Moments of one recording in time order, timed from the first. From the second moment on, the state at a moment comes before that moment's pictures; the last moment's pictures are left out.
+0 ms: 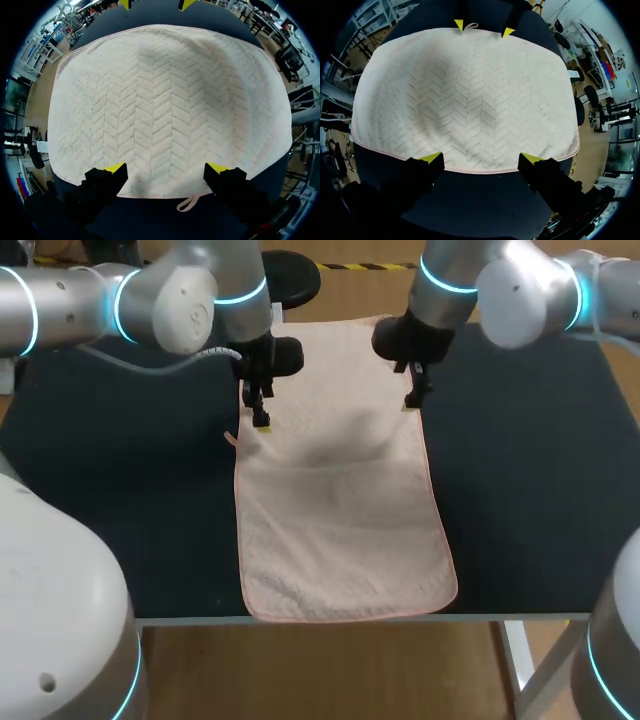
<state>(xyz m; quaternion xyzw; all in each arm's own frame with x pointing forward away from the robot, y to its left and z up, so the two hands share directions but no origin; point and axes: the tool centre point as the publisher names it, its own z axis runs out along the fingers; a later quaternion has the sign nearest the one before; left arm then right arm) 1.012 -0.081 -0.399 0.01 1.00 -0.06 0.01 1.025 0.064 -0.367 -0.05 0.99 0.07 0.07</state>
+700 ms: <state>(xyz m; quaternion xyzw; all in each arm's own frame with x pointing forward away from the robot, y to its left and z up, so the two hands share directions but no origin) 1.015 -0.070 -0.416 0.00 1.00 -0.06 0.02 1.035 0.060 -0.419 -0.02 1.00 0.05 0.04</state>
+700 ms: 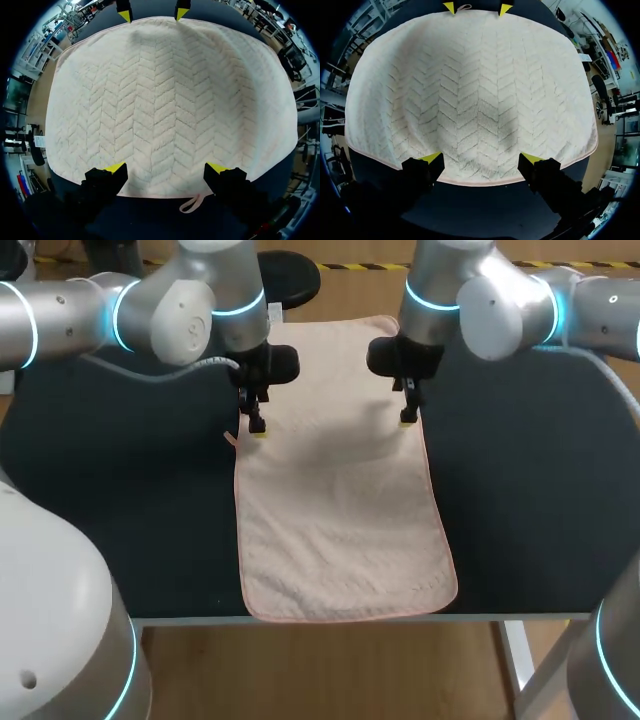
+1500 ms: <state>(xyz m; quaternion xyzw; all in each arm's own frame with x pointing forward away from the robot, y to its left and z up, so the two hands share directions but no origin) 1.023 -0.067 -0.433 0.01 1.00 -0.05 0.02 1.042 0.057 -0.440 -0.01 1.00 0.05 0.01</state>
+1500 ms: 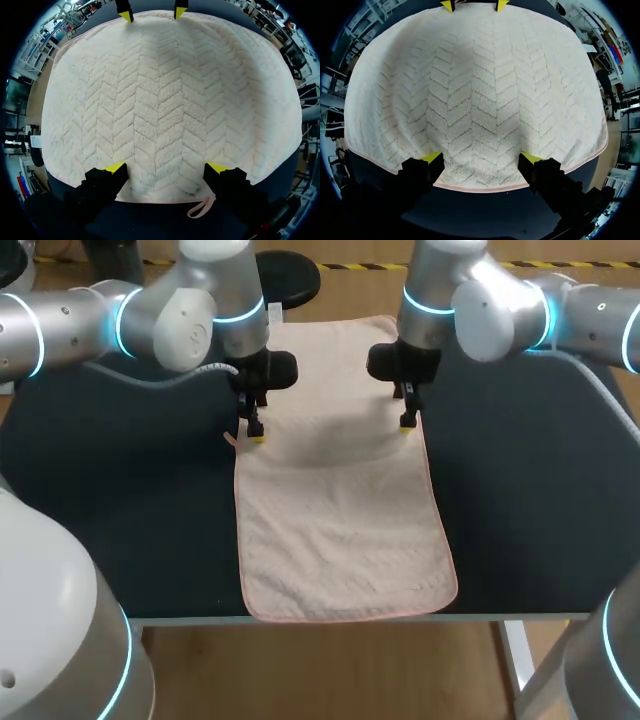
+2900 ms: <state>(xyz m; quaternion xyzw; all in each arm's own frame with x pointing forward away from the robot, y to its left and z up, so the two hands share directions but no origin) 1.038 -0.076 -0.414 0.02 1.00 -0.06 0.05 1.049 0.054 -0.421 -0.01 1.00 0.04 0.04</state>
